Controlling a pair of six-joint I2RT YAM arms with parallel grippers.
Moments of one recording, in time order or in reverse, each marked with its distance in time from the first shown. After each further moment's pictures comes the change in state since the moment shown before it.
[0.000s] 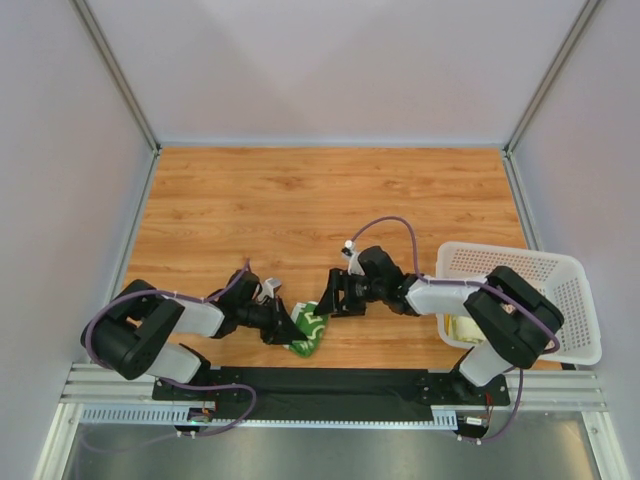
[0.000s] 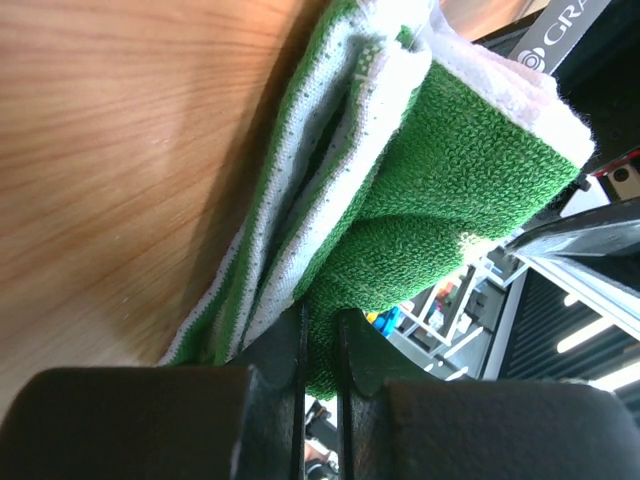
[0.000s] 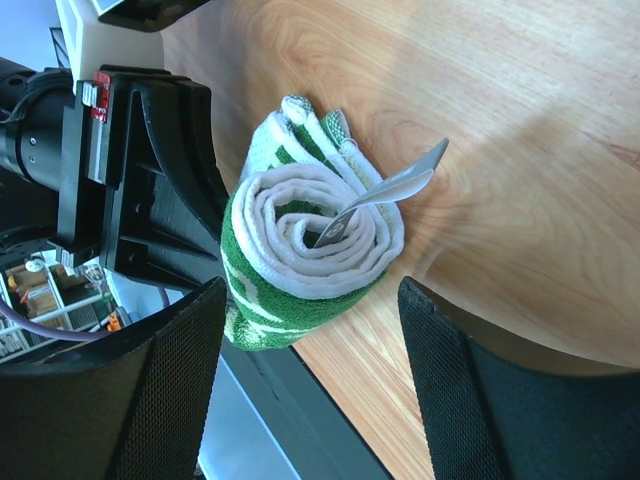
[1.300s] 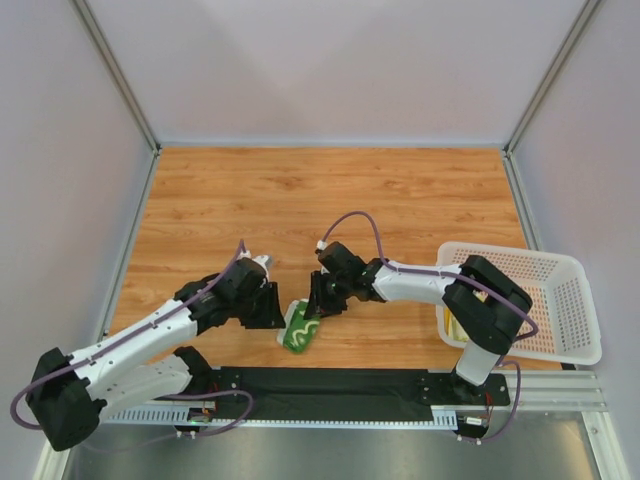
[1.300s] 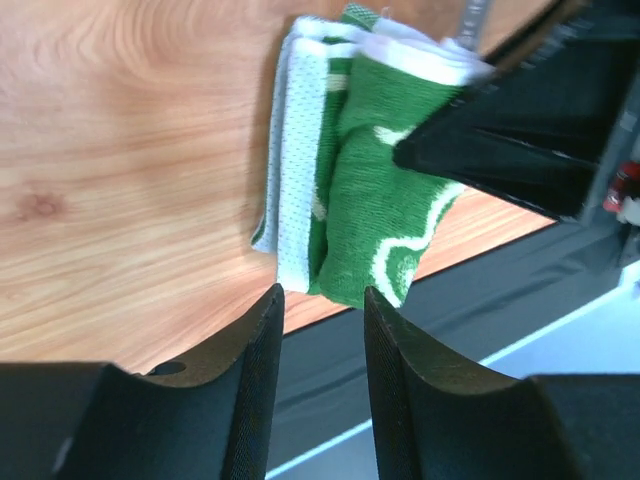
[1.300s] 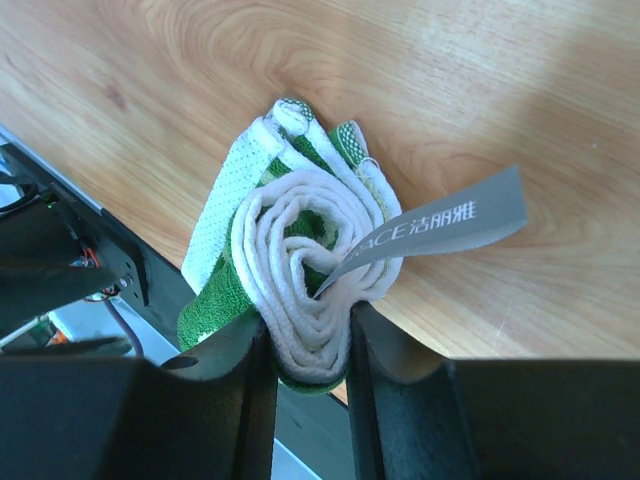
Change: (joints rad) left arm -0.190 -0.495 0.370 -0.991 -0.661 0.398; right arm 0.151 0.156 0.326 -0.403 0.196 0.021
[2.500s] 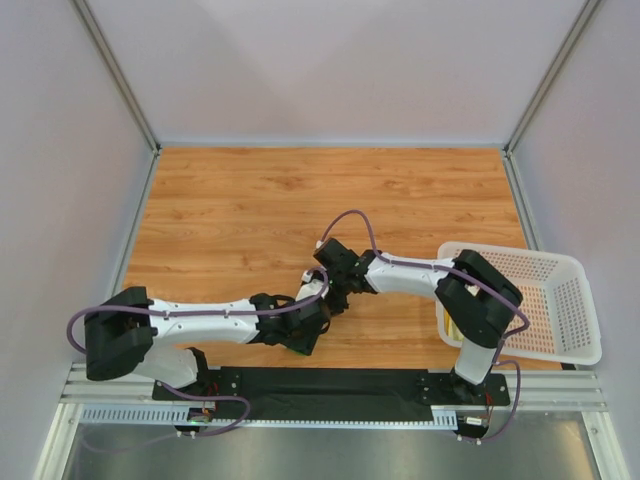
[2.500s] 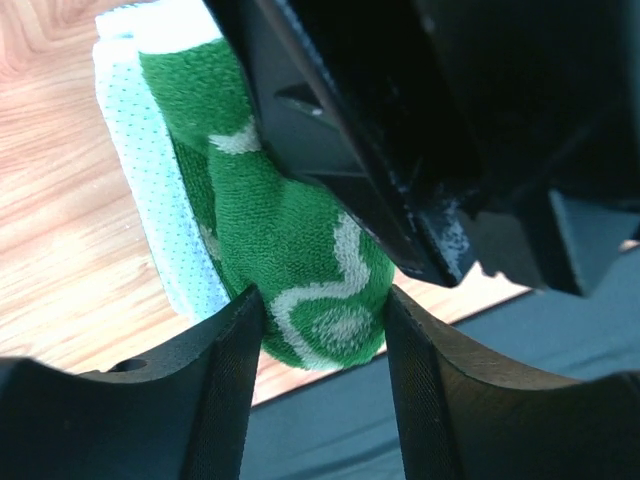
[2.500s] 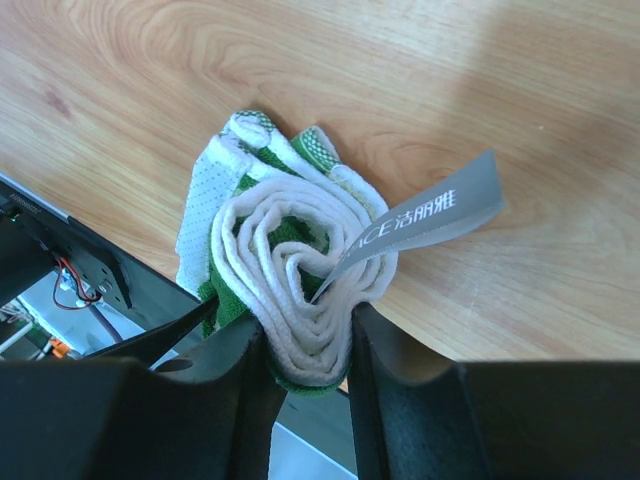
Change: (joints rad) left arm -0.500 0.441 0.142 0.116 -0.376 0.010; right arm -0.002 0.057 0.116 -0.201 0.012 -0.011
